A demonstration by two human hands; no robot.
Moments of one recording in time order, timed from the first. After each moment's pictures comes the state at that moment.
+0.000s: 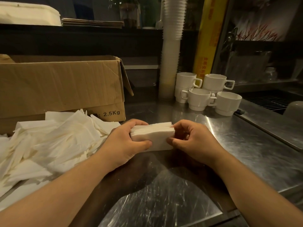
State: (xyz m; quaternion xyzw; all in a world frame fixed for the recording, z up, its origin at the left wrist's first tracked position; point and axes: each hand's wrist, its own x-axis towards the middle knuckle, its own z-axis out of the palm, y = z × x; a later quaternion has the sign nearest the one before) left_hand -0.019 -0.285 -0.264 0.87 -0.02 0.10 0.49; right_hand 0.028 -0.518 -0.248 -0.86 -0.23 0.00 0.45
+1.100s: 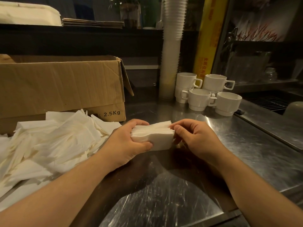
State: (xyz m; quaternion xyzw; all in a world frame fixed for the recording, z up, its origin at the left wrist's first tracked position) left_hand -0.020 -0.286 -0.263 0.87 -0.03 0.09 0.49; right_hand 0.027 -0.517 -0.246 -0.84 -0.19 -0.01 0.51
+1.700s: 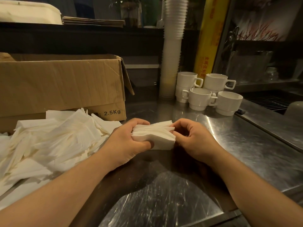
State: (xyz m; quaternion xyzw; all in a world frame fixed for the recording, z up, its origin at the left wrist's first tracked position) left_hand -0.019 -0.286 -0.264 0.88 -0.03 0.09 0.47; right_hand 0.032 -0.512 -0.251 -0.86 -0.21 -0.01 0.46
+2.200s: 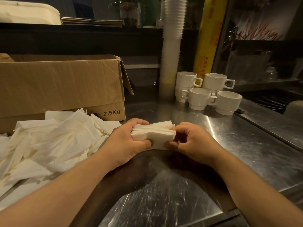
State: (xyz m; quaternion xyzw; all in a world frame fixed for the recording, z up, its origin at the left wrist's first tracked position) left_hand -0.019 -0.285 -0.264 0.87 -0.03 0.09 0.48; right_hand 0.028 -0.518 -0.246 -0.89 -0.25 0.02 0.38
